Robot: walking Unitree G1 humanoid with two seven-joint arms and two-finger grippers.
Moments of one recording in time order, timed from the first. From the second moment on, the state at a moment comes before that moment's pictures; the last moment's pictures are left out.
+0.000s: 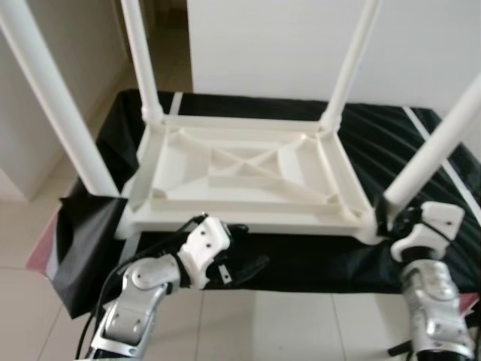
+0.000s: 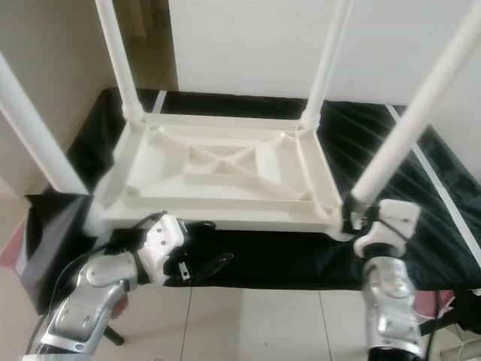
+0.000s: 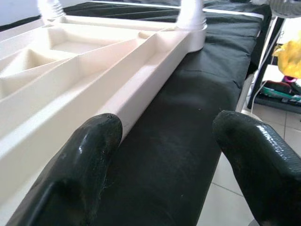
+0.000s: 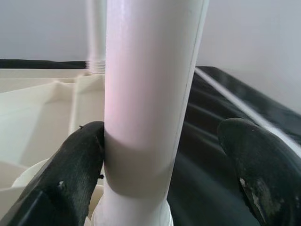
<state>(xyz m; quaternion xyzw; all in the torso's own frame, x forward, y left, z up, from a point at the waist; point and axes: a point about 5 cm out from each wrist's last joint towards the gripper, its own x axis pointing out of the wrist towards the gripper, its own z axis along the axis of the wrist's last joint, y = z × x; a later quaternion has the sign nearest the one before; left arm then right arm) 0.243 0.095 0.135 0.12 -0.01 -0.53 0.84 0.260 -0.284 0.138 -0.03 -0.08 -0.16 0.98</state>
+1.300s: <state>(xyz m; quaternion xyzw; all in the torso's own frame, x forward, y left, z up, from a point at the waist) 0.199 0.195 0.153 0.09 0.02 -0.46 0.88 0.242 -0.210 0.100 0.05 -0.04 -0.10 0.99</state>
